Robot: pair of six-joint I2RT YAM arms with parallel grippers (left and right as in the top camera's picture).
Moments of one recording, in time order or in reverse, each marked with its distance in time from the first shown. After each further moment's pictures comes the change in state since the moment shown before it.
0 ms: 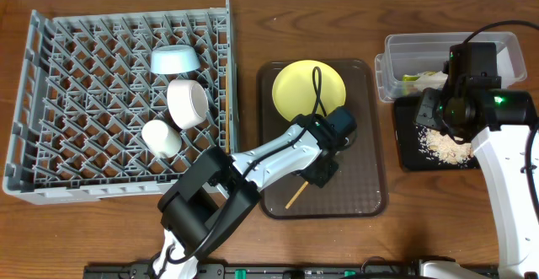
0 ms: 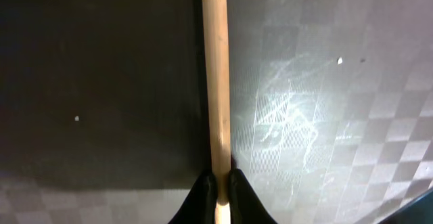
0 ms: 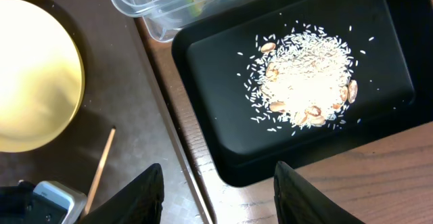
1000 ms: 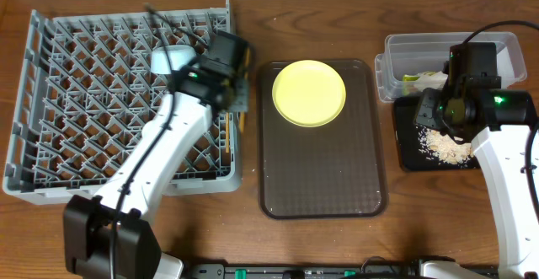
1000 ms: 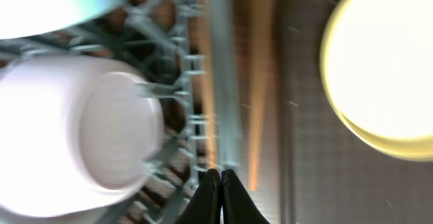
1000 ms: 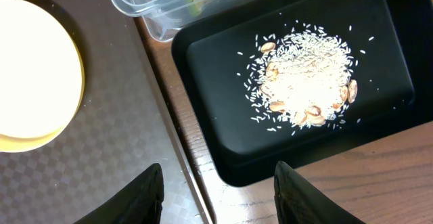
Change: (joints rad) left arm 0.536 -0.389 0.007 -0.055 -0.274 -0.176; right arm 0.000 0.000 0.000 0.000 0.000 0.000
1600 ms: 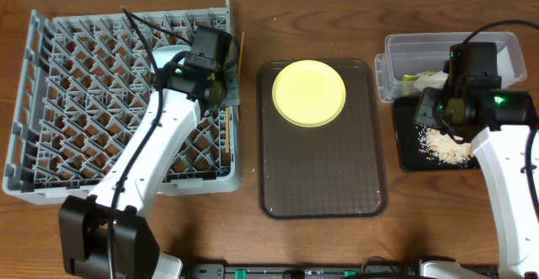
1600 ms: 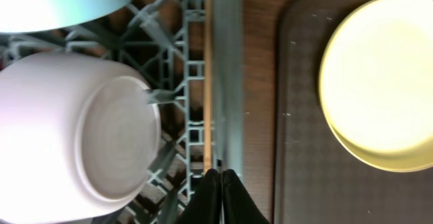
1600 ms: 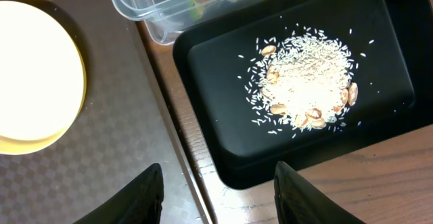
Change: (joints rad) left arm 0.033 0.000 0.000 0.030 0.086 -0.011; right arm 0.000 0.000 0.000 0.009 0.000 0.000
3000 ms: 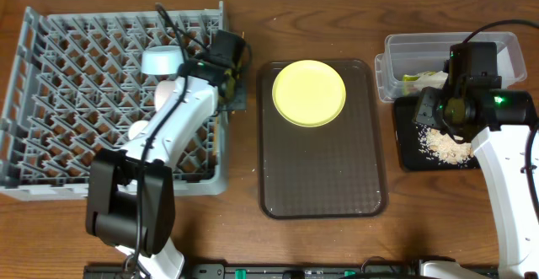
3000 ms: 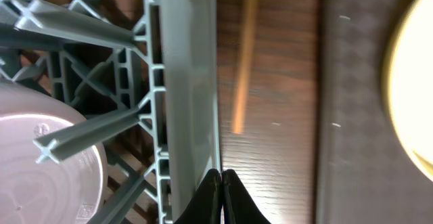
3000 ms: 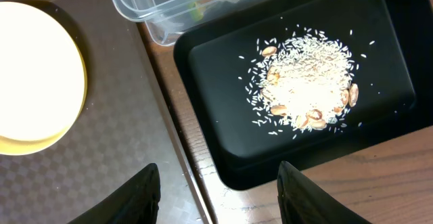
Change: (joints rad) left arm 0.013 0.188 -0.002 0.056 -0.058 0.053; right arm 0.000 0.000 0.000 0.003 -0.001 0.000
